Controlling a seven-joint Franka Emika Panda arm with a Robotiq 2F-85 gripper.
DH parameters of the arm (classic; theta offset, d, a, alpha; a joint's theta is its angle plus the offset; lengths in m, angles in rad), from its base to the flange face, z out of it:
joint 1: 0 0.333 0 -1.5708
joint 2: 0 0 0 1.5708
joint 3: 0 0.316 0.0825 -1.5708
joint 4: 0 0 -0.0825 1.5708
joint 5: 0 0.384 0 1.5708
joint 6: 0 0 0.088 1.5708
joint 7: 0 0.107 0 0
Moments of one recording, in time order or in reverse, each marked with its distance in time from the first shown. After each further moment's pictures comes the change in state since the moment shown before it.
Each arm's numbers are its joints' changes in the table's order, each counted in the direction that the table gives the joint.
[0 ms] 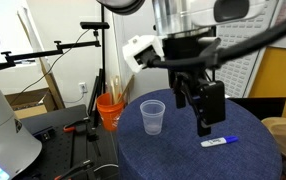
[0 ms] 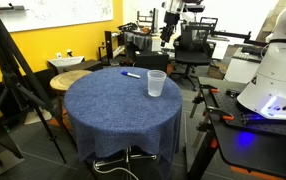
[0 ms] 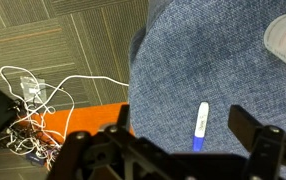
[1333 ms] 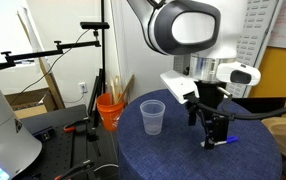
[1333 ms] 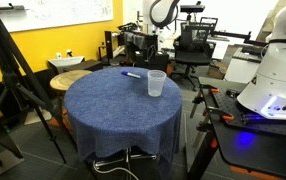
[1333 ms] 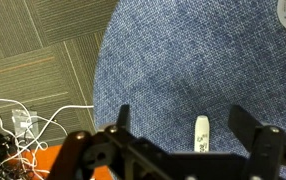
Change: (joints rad) arm 0.083 0.438 0.047 -0.314 0.036 -0.070 0.174
